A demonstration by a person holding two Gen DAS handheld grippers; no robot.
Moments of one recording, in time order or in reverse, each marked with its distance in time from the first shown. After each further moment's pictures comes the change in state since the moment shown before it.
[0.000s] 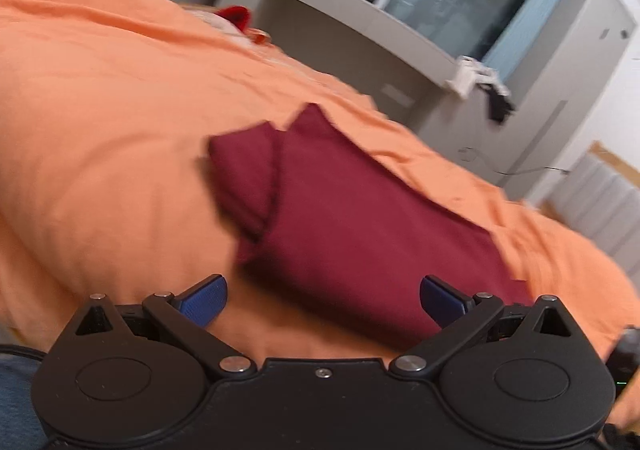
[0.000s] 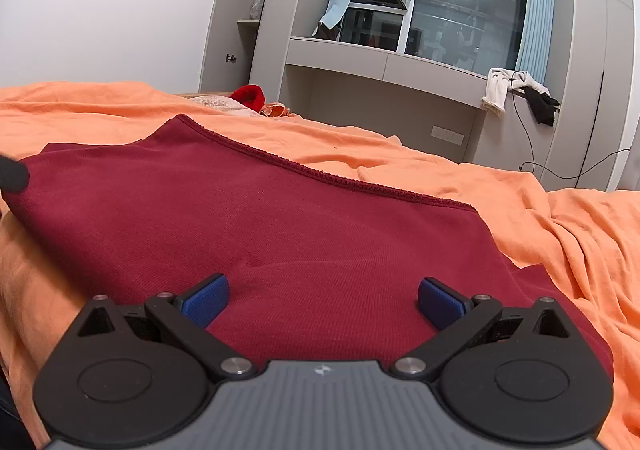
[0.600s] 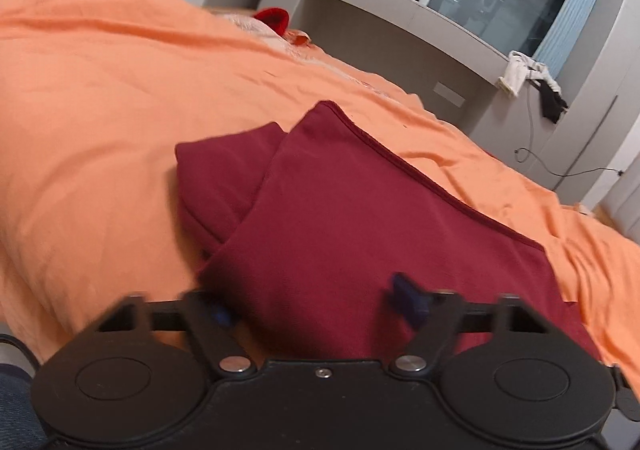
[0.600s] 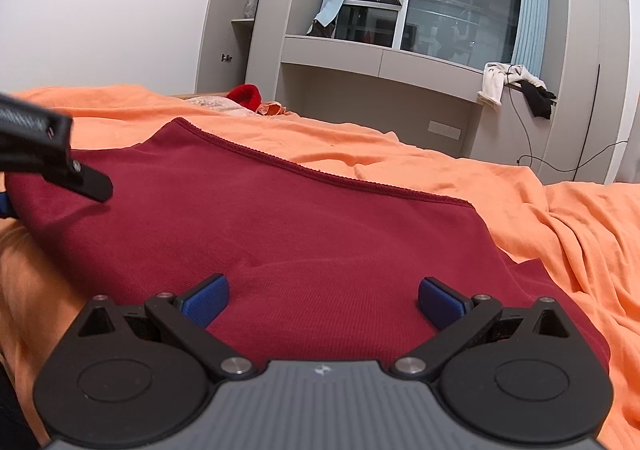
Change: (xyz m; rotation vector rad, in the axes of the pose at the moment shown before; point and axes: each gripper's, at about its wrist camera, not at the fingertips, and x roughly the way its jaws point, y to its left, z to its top) left arm 0.054 -0.043 0.011 0.000 -0.022 0.239; right arm -0.005 -0.007 0.003 0.027 0.017 0.007
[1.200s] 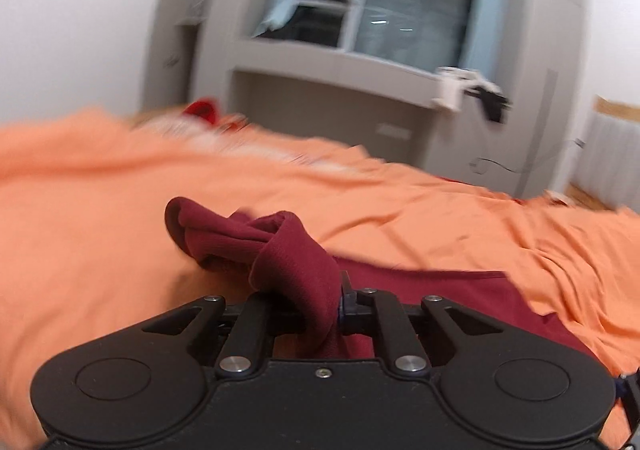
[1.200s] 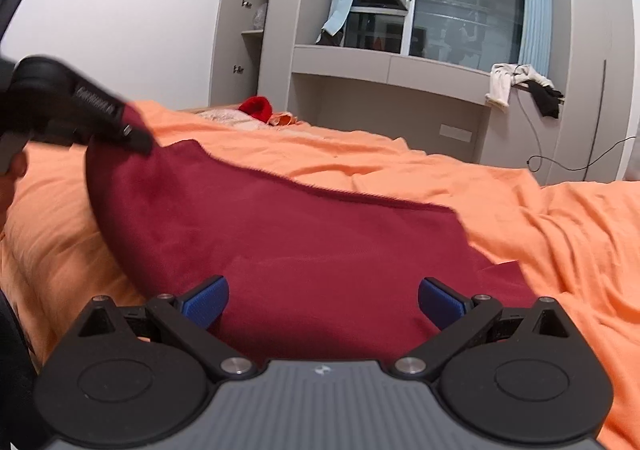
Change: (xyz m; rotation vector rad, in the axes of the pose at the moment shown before) left arm -0.019 -0.076 0.036 0.324 -0.208 -0.101; right arm -0.046 -0.037 0.003 0.030 -0.041 0.048
